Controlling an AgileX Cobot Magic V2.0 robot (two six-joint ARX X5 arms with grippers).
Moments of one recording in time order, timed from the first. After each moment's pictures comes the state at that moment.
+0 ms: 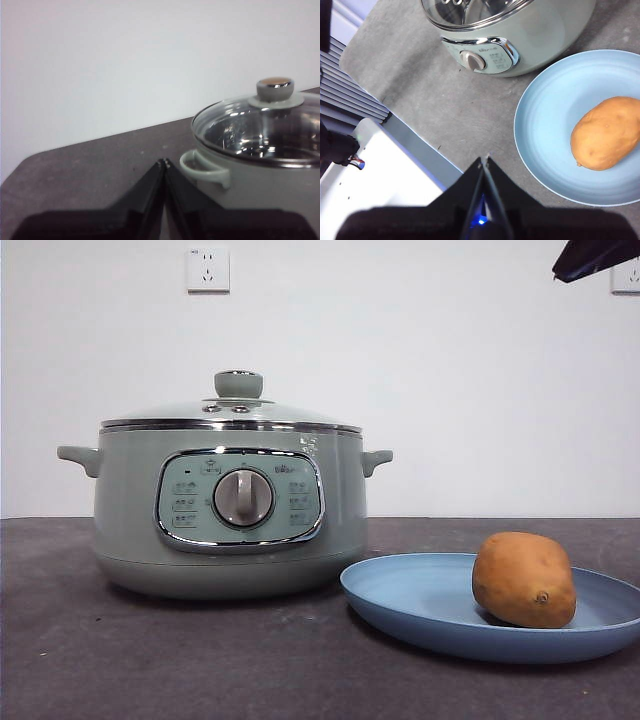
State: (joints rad) left arm -0.01 0.06 0.10 0.04 0.15 0.14; right arm 0.43 0.81 0.86 -0.81 -0.49 0.13
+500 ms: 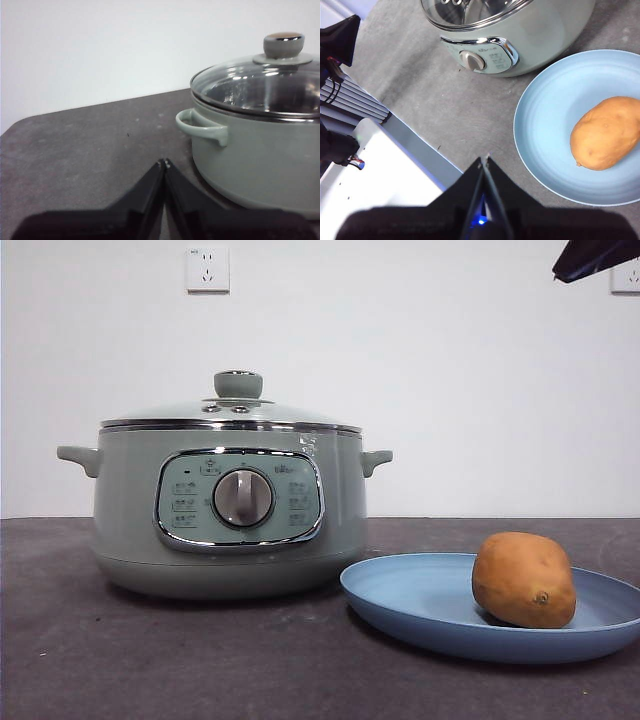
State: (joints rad) left arm -0.01 0.00 0.02 -0.02 0.13 0.11; right arm 0.43 0.81 0.86 -0.81 -0.49 0.13
